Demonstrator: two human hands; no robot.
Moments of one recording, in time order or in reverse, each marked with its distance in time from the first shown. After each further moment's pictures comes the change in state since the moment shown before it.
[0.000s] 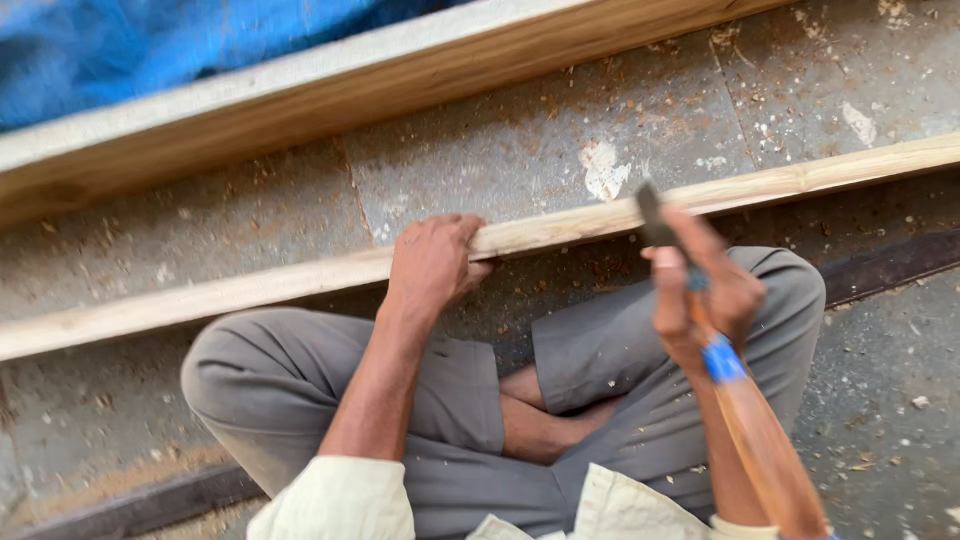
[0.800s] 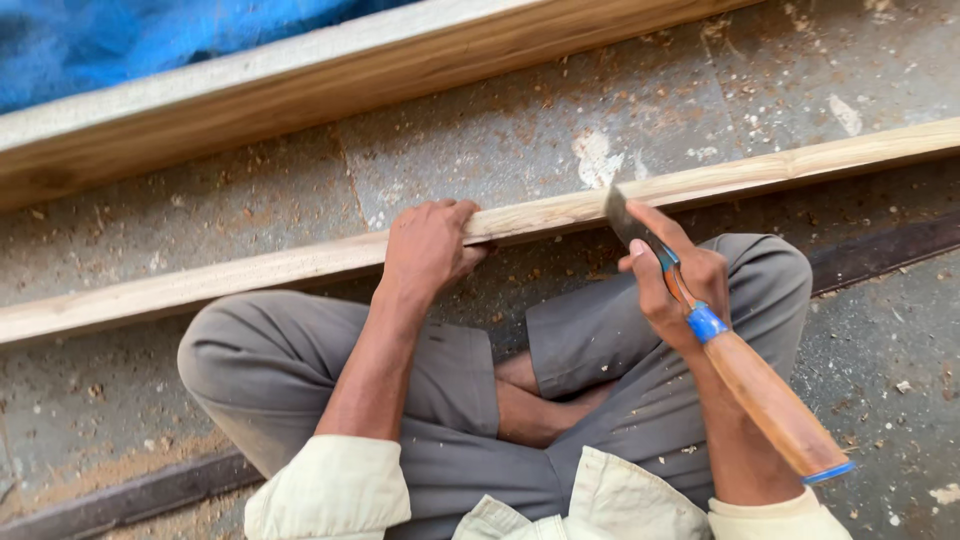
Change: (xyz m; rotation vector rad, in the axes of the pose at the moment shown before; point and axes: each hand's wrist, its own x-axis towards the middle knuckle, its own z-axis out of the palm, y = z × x) left_hand 0.000 -0.001 0.004 0.018 -0.021 -0.001; right_hand -0.006 -0.006 -0.012 0.047 -0.261 0.214
